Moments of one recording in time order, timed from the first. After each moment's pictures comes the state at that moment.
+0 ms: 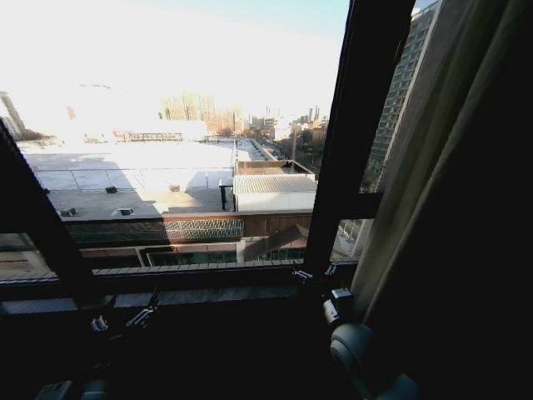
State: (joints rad) left arm 1.81 -1.59 -0.91 -2.45 -0.33 0.11 0.12; right arm -1.21 1.11 0.24 2.16 0.29 -0.37 0.38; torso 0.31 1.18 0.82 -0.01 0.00
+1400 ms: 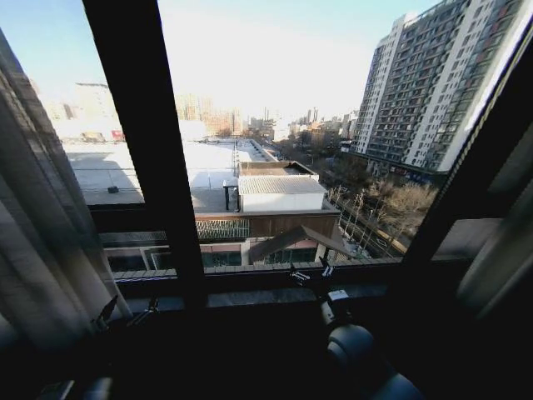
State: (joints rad) left arm 1.80 -1.59 -0.91 -2.44 -0.33 0.11 0.12; right arm -1.21 1.11 0.21 2.14 0.27 -0.35 0.37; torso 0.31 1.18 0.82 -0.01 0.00
